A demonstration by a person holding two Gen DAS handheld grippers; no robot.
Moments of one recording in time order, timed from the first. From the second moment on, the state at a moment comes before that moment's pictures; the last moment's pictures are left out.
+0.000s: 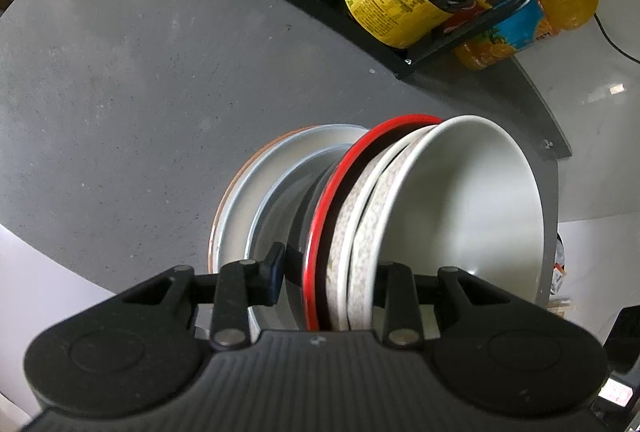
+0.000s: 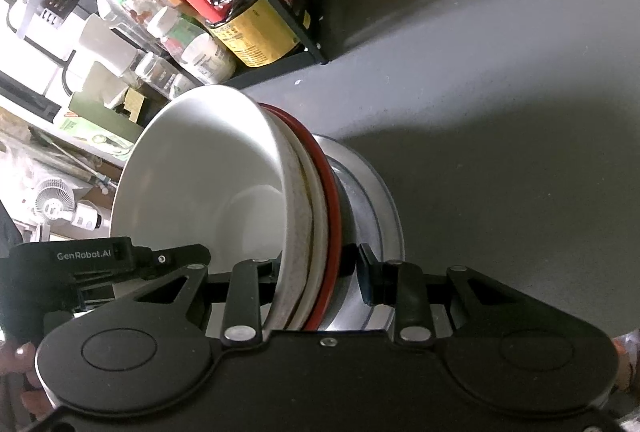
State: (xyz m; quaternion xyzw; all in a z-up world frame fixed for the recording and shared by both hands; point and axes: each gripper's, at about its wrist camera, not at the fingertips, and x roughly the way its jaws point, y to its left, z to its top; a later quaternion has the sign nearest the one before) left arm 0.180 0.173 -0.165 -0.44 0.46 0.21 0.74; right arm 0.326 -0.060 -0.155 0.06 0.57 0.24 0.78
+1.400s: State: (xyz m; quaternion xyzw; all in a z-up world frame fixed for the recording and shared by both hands) left arm 0.185 0.135 -0.116 -0.30 0.47 0.17 0.81; right arm 0.244 -0.147 -0.081 0.14 0.46 0.10 0.87
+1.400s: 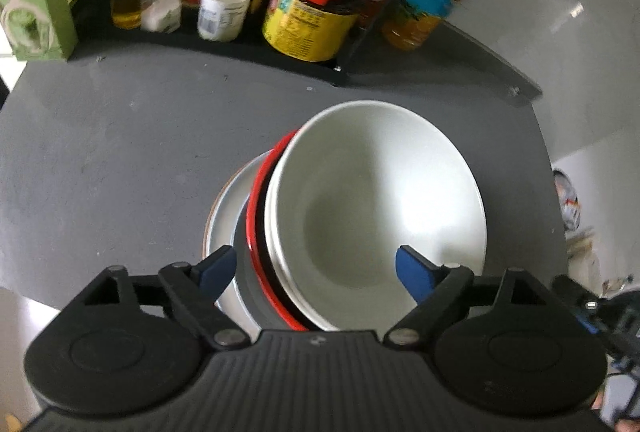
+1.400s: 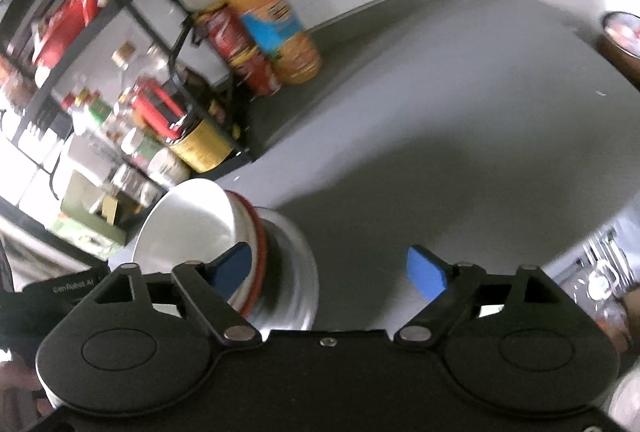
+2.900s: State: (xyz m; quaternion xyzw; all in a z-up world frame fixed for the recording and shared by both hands) left arm 0.016 0.061 -0.019 -0.13 0.42 0.03 0.90; right arm -0.018 -0.147 -0.013 0.10 0.34 -0.06 0.93
